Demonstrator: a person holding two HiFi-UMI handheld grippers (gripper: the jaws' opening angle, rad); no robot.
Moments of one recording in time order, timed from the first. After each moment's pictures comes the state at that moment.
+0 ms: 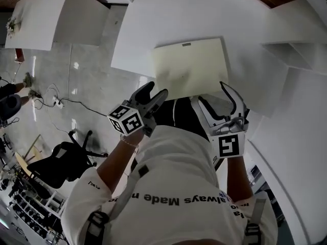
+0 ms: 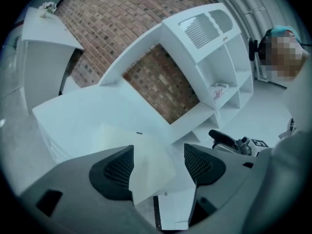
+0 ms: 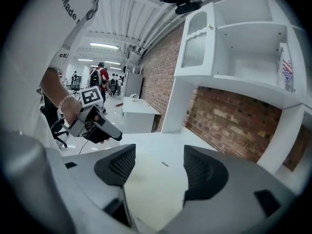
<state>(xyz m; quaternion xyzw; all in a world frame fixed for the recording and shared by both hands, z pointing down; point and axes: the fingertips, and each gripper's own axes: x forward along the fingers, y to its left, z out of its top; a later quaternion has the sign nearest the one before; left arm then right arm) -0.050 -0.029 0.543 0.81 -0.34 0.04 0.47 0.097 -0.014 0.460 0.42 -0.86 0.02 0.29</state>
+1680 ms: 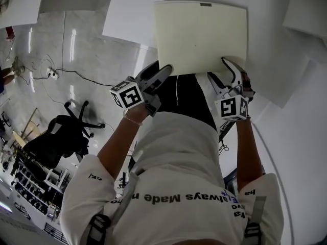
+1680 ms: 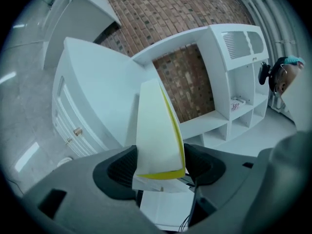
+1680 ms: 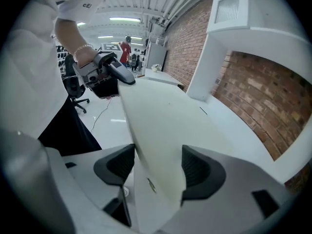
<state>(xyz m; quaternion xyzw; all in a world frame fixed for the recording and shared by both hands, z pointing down) -0.064 0.000 0.649 0.73 -0.33 -0.02 0.59 0.102 0.011 0.661 0.30 -0.86 0.00 0.42</state>
